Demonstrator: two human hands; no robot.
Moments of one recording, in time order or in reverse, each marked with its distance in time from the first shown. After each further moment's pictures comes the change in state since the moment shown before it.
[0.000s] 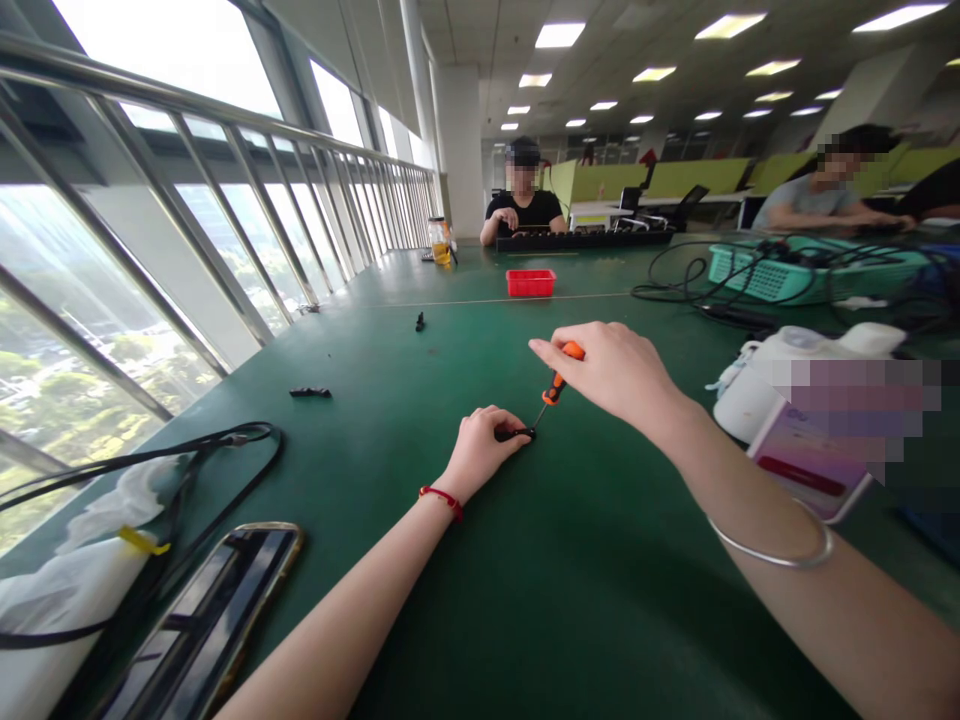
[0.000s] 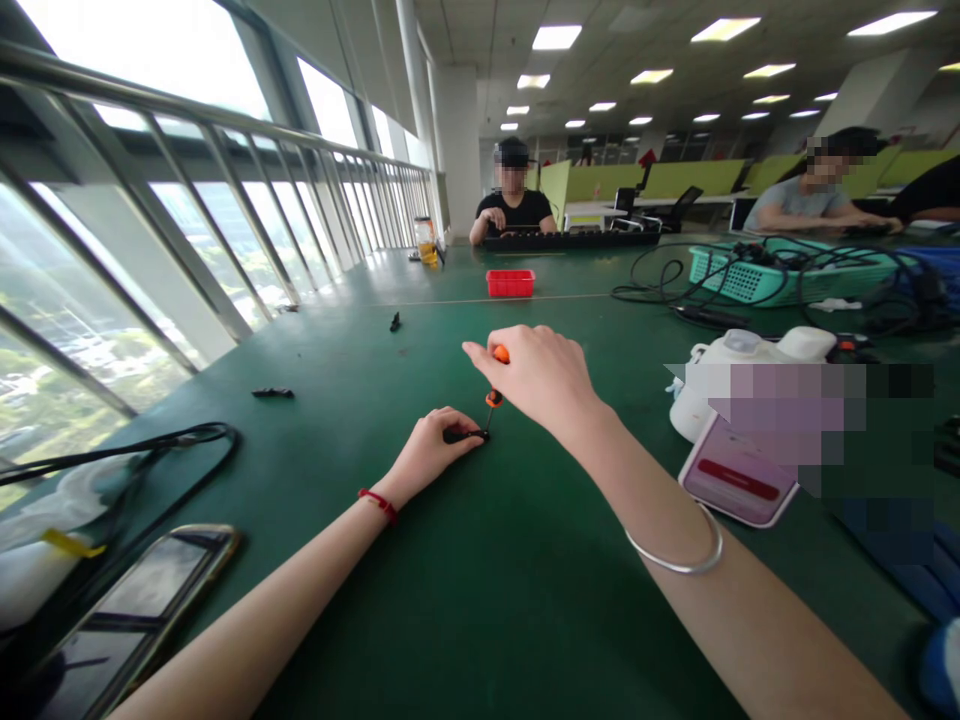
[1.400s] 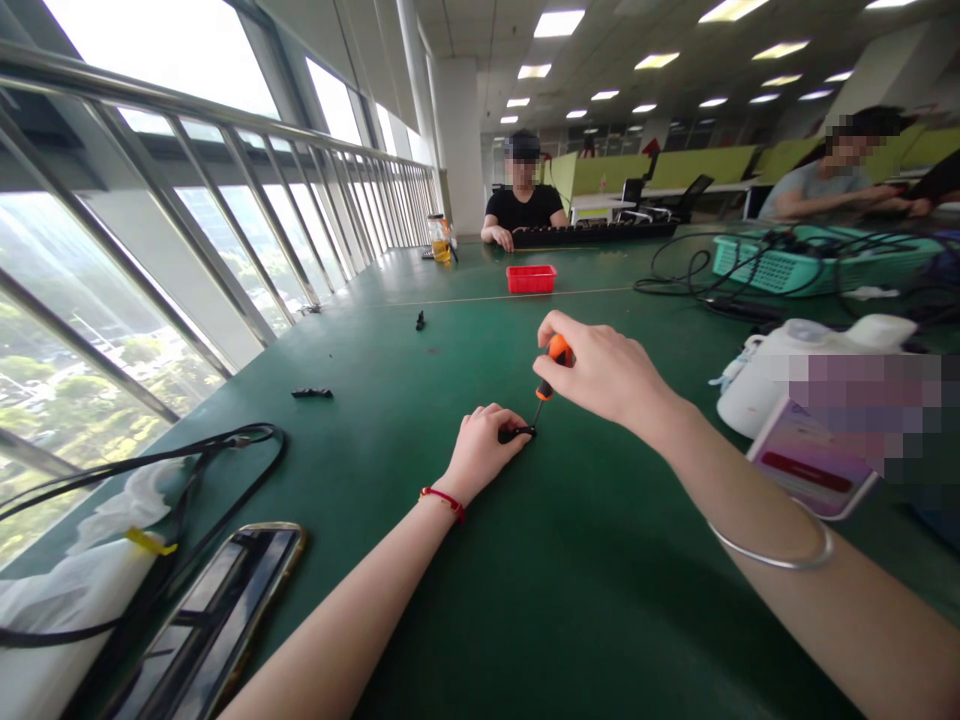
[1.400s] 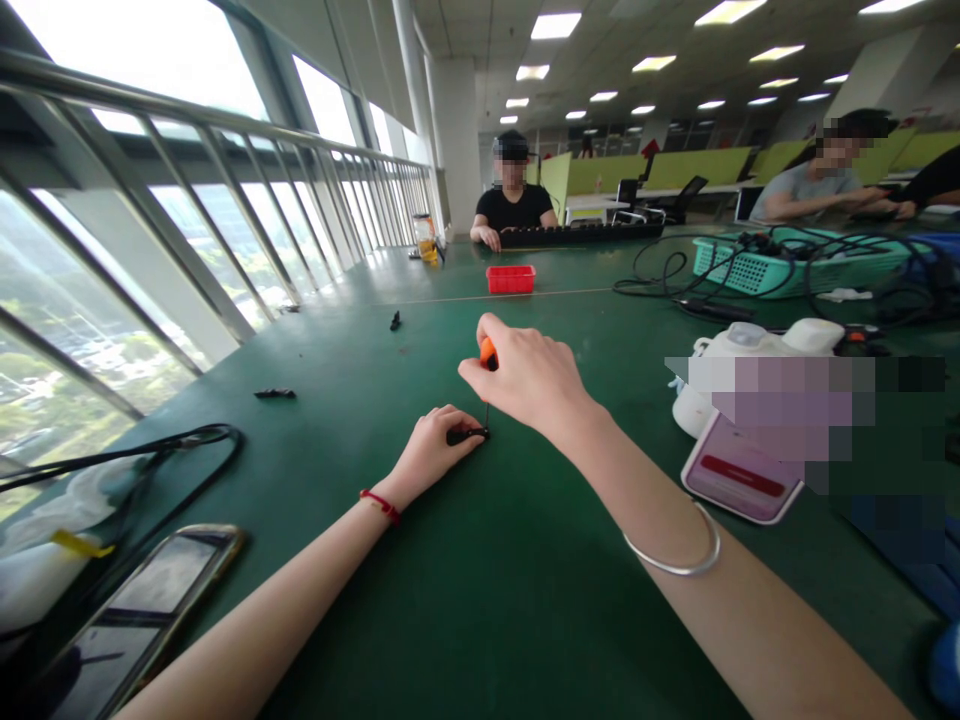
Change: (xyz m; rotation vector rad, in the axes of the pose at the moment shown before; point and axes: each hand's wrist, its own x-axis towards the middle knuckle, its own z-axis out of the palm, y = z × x) left_hand 0.000 0.002 0.002 0.116 -0.009 0.040; right_hand -0.001 -0.006 -0.003 -0.033 -0.065 0.036
